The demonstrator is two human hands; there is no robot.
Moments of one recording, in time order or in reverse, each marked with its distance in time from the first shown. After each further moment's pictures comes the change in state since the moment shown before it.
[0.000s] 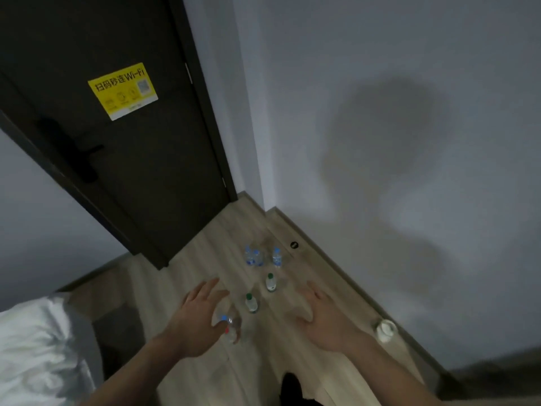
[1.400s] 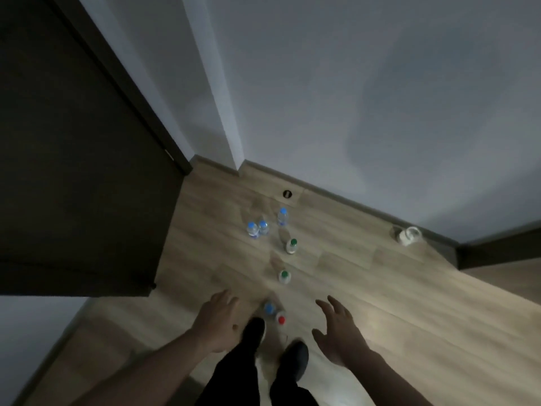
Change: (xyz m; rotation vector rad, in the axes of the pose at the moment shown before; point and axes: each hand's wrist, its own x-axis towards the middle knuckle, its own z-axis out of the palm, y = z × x) left_hand 0.328 -0.319 -0.004 0.445 -0.513 0.404; right_hand 0.281 -0.145 0.231 0.221 0.012 0.710
